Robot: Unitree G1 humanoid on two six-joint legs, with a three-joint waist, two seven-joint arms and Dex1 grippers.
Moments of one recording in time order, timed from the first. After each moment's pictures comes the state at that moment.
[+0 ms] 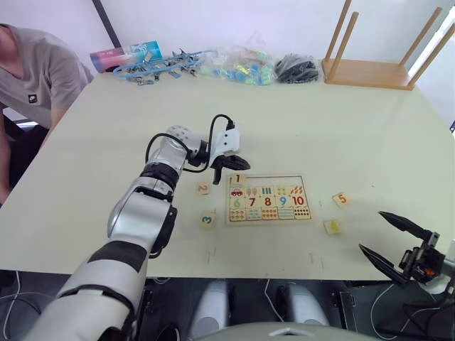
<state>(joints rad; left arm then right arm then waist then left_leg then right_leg) -1.13 0.36 -0.24 1.23 0.13 -0.38 -1.36 0.40 -0.48 -0.41 -0.07 0.64 -0.35 1.28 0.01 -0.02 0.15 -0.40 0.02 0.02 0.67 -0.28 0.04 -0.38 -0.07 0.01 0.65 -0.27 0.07</state>
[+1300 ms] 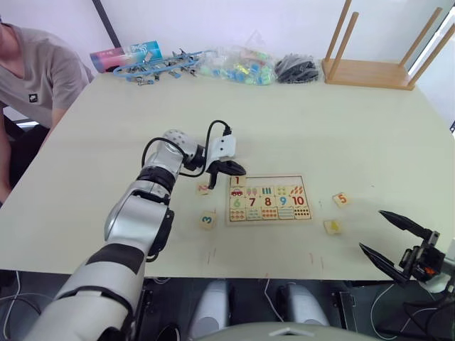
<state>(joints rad) -1.10 0.38 -0.24 1.23 0.14 -0.40 -1.40 0.39 -0.49 -0.41 -0.07 0.64 -0.35 1.28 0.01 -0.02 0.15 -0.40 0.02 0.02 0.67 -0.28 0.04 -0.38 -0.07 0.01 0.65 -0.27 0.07</state>
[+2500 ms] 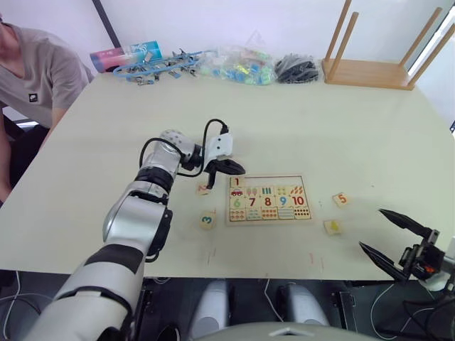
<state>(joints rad) -1.09 0.39 -0.19 1.23 0.11 -0.41 -1.44 0.37 -0.49 -0.41 -0.06 0.64 -0.35 1.28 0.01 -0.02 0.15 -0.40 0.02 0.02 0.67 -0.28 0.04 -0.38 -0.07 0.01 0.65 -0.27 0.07</state>
